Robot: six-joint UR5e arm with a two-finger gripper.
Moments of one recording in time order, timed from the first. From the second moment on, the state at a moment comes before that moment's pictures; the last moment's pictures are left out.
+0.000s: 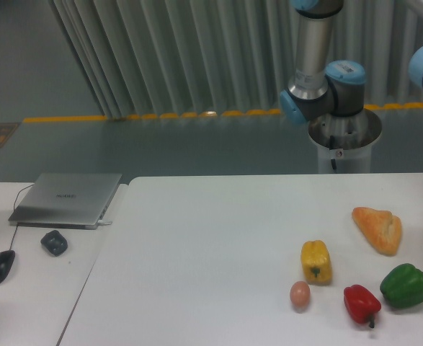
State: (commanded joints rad) arm 2.65 -1.85 -1.50 -1.32 1.58 2.00
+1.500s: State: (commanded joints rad) arm 2.64 -1.84 -1.58 -1.21 1.45 1.65
